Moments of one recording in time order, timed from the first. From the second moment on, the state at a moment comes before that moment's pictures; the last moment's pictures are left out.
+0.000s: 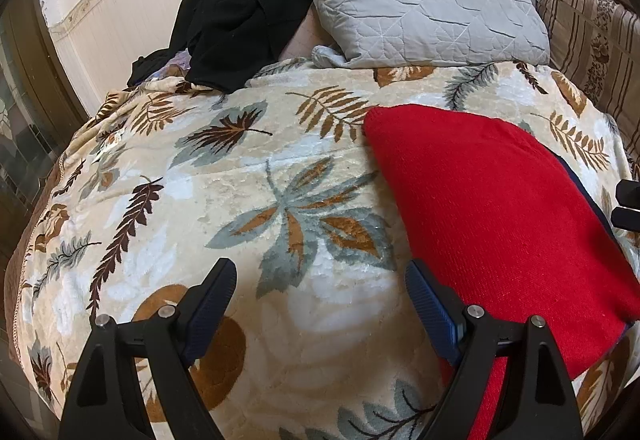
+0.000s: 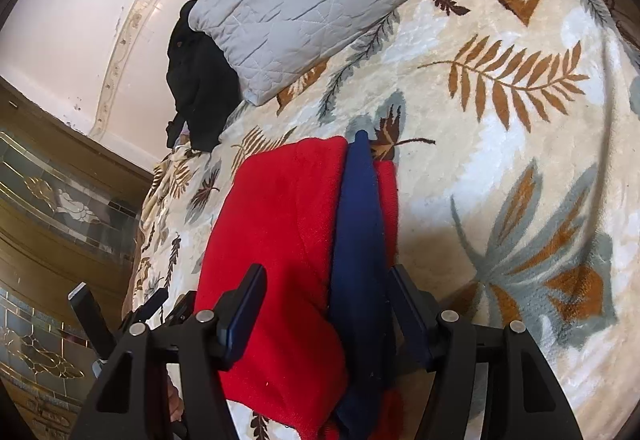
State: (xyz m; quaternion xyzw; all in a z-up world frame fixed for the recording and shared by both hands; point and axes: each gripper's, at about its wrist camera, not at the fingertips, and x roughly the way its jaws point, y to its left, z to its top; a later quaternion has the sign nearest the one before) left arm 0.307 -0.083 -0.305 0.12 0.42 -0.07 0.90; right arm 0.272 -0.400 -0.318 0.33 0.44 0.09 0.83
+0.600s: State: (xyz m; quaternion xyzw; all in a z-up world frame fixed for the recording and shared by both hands) left arm 0.306 -0.084 -0.300 0.12 0.41 -0.07 0.90; right arm 0.271 -0.399 -0.319 0.34 0.45 0.10 0.82
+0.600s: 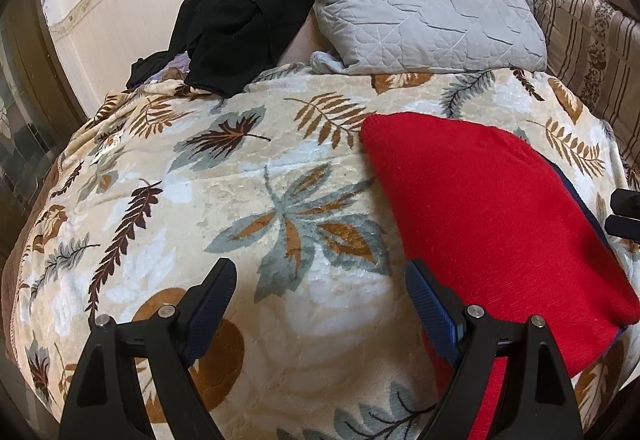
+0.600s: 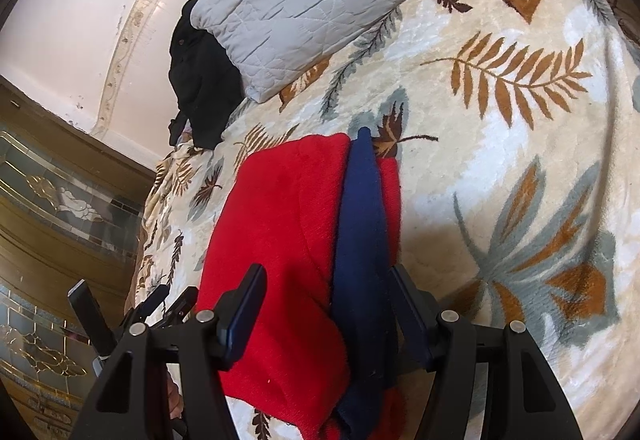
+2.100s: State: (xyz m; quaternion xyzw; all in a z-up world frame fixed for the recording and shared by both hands) left arm 0.338 -0.099 -0.335 -0.11 0.56 -0.34 0.75; right arm 0.293 -0.412 -0.380 0.44 0.49 0.14 0.74
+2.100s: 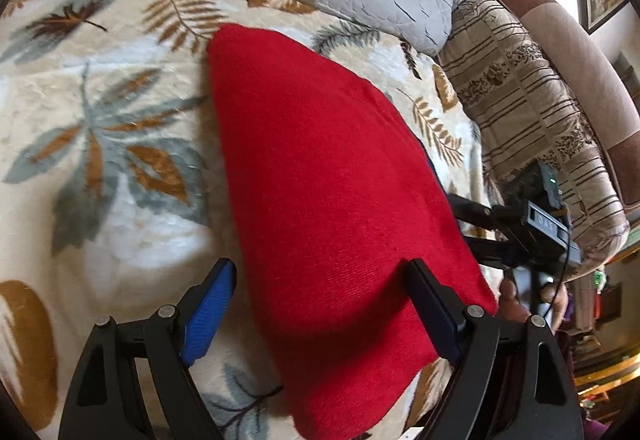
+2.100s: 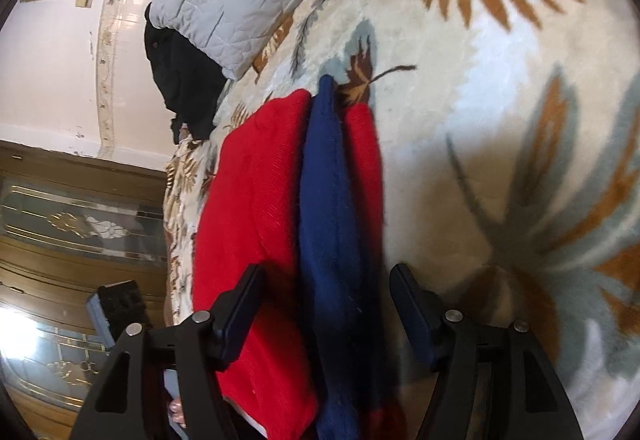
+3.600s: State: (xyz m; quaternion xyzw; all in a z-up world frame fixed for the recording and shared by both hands) left arm 0.278 -0.025 -0.291 -0.06 0.47 -0.29 0.83; right arm 0.259 -0.264 -0.308 0.28 0.38 0.20 0.86
